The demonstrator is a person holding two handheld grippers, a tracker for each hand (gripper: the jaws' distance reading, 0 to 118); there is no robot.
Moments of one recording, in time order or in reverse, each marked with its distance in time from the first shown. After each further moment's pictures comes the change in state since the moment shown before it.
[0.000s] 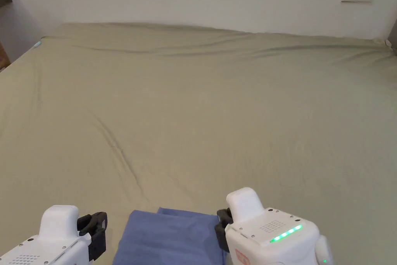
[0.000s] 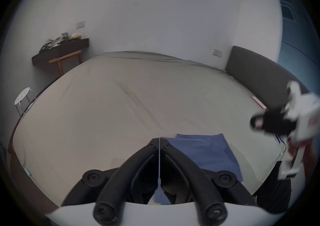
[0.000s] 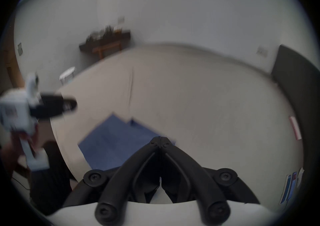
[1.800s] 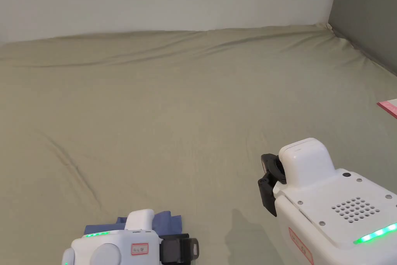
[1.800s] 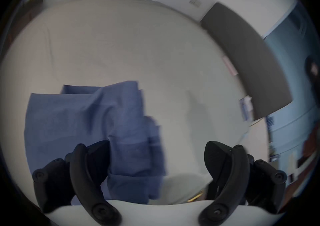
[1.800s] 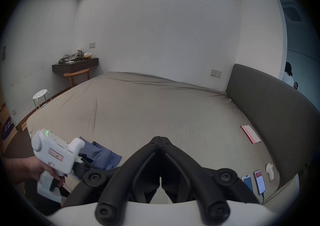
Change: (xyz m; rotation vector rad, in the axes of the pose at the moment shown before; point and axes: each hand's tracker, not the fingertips) left arm 0.161 -0.004 -0.095 -0.515 -0.425 0.103; right arm 0.072 0.004 0.187 0.359 -0.371 -0.063
